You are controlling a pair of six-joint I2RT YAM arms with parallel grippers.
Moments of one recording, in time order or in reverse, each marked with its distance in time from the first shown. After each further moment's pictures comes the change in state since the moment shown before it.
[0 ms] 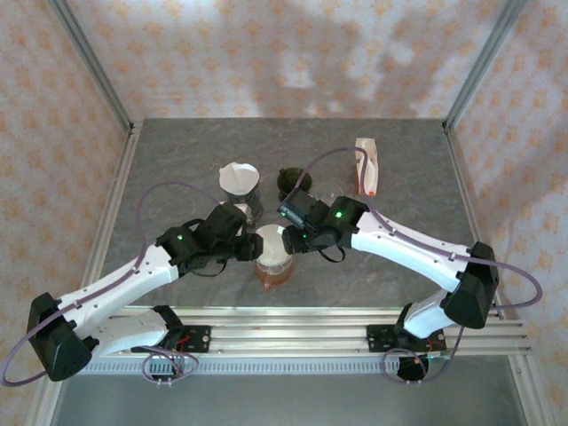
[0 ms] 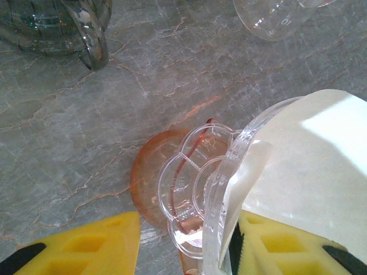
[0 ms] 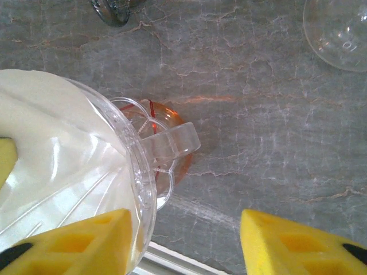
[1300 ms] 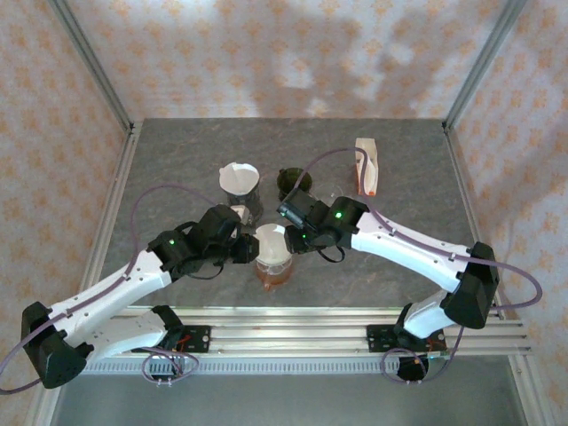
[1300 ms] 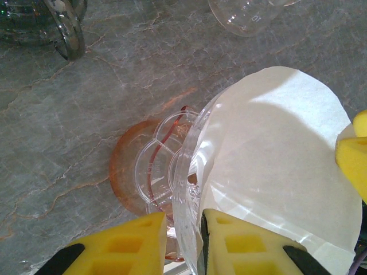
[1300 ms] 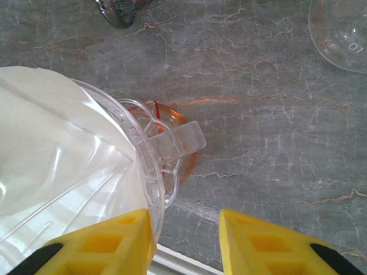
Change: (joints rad) left arm 0.000 -0.062 -0.012 -0.003 0.063 -0.016; right arm 0.002 0.000 0.000 0.011 0.000 0.000
